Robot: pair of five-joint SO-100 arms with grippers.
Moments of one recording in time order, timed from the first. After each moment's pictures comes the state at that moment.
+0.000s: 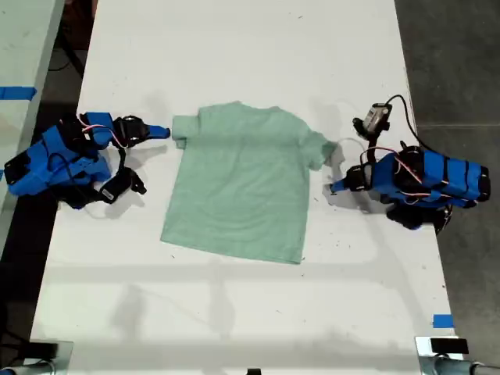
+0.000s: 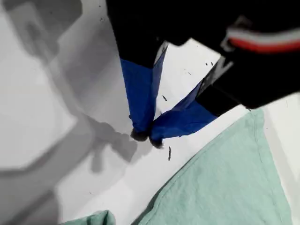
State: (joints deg) arm 0 -36.9 205.7 185.9 55.5 25.8; arm 1 13.1 200.3 174.5 79.1 -24.2
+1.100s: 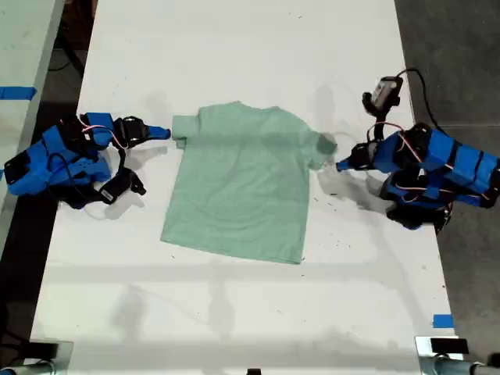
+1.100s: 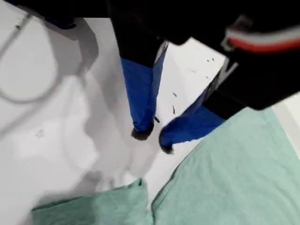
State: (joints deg) arm 0 -36.3 205.7 185.9 55.5 25.8; arm 1 30.7 165.1 145.2 81.5 -36.8
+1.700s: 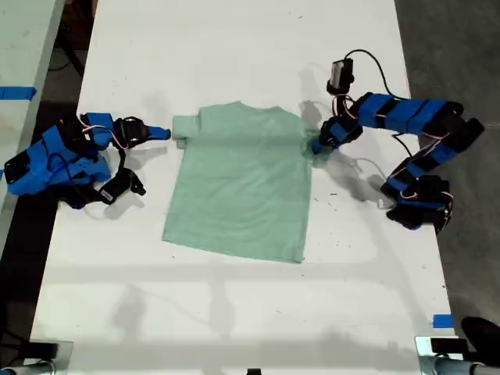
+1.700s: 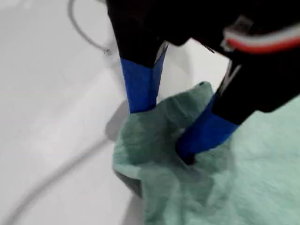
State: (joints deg) arm 0 -35.8 205.7 185.9 55.5 25.8; arm 1 47.9 102.3 123.0 56.2 -50.7
